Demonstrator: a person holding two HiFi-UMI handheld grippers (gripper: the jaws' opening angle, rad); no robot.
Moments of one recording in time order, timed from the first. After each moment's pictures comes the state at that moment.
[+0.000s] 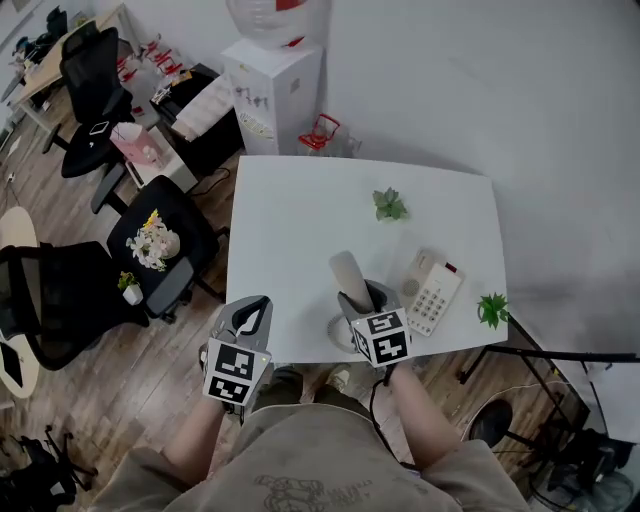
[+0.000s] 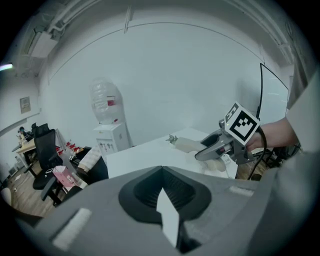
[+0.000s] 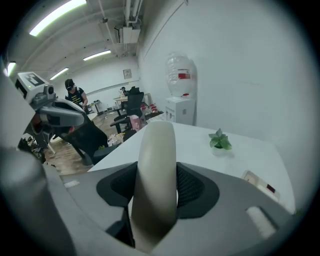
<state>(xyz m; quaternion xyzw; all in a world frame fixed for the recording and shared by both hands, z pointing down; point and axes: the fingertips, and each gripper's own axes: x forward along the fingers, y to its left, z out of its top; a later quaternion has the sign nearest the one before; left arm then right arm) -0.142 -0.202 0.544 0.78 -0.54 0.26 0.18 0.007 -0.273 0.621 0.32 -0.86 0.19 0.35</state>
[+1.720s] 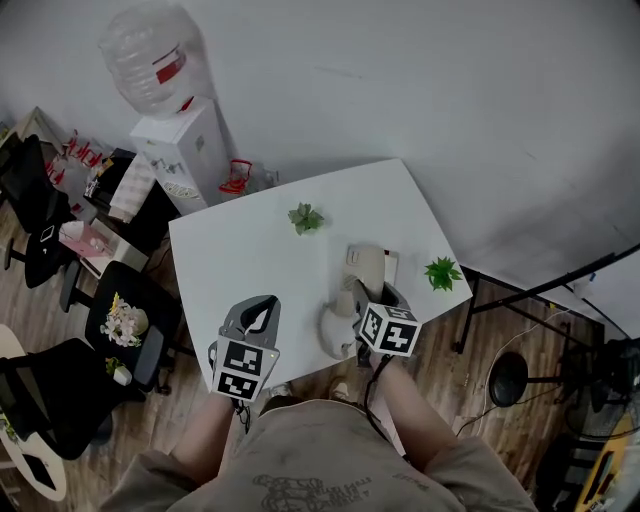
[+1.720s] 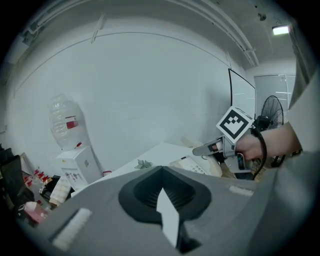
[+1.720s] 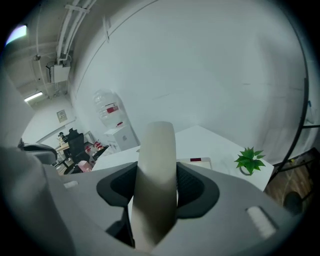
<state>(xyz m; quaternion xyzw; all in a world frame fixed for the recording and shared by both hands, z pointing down) -0.008 -0.262 0.492 0.87 -0.42 0.24 0.09 0.192 -0.298 0.565 0.63 -0.70 0.31 0.15</state>
